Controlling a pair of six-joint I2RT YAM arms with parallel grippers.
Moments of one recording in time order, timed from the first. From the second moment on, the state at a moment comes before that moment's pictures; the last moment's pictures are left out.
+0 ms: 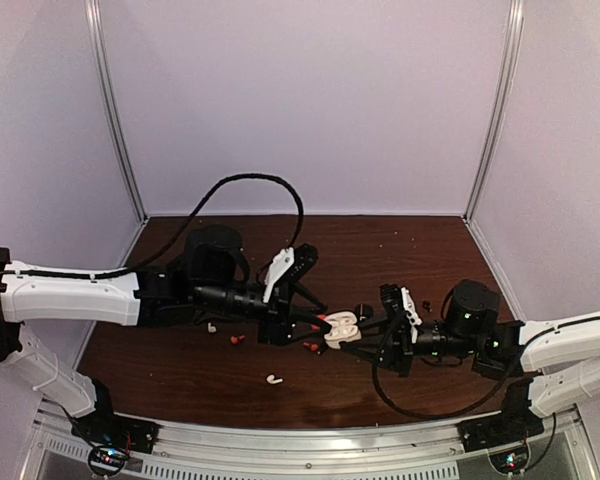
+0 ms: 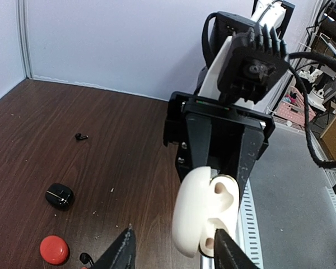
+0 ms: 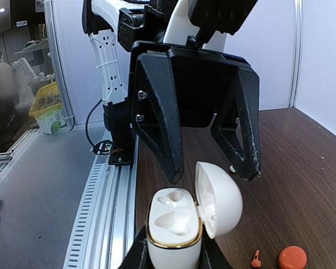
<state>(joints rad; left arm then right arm) -1.08 1.42 0.96 0.13 0.49 -0.06 1.06 1.07 0.41 0.60 -0.42 0.05</state>
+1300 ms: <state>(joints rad) -1.13 1.31 0.42 0.08 0.13 -0.53 1.05 1.01 0.35 0.63 -0.34 0.08</state>
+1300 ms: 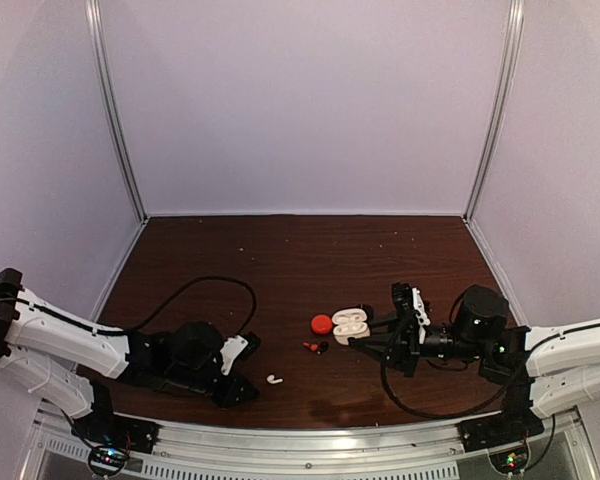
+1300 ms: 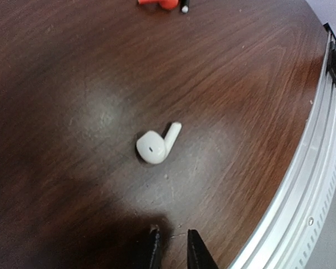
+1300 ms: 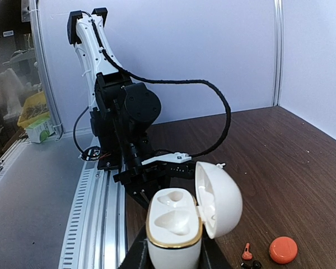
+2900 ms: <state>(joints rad) -0.81 1.39 0.65 -0.04 0.07 -0.37 1.05 0.96 0.32 0.63 -0.31 0.08</state>
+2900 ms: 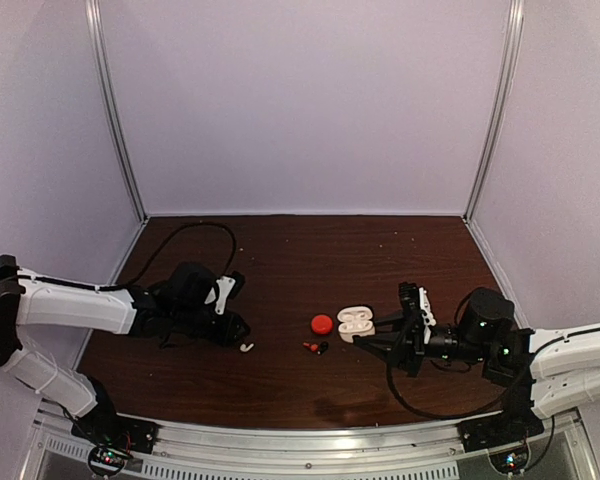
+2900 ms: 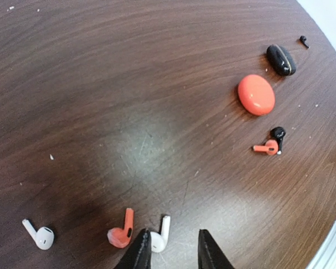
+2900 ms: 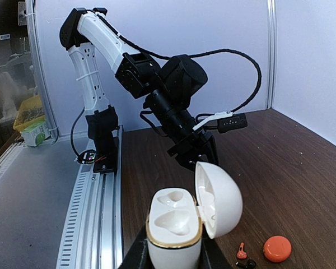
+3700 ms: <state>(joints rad) -0.81 1.52 0.60 -0.04 0.12 -0.38 1.04 0.96 0.32 0.62 -0.30 0.08</state>
